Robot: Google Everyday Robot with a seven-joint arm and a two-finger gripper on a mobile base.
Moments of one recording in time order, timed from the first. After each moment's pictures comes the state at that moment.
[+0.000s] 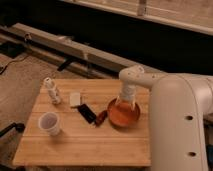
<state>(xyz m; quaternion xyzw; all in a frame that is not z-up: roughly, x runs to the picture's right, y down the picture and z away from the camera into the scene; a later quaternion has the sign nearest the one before) 0.130 0.110 0.904 -0.22 0.28 0.78 0.52</state>
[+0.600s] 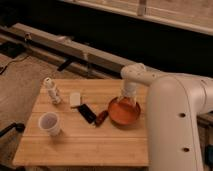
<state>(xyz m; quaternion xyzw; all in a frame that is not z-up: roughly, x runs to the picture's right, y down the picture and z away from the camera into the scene) 0.141 0.094 0.922 -0.21 0.27 0.78 0.53</state>
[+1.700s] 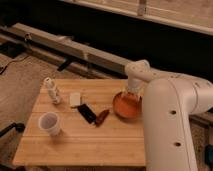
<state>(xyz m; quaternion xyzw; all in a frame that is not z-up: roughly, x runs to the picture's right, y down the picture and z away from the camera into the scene) 0.174 0.062 0.950 -0.19 0.26 0.78 0.54</state>
